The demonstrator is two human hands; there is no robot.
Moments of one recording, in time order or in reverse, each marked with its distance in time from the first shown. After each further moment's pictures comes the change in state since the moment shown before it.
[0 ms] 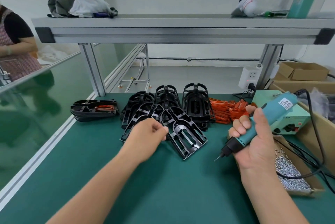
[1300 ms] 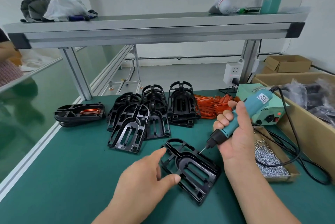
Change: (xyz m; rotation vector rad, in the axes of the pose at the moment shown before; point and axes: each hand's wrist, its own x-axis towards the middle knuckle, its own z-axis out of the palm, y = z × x) left_hand -0.099 0.014 0.032 0.292 -0.162 0.108; right_hand 0.004 -0.003 -0.006 0.080 0.079 0.015
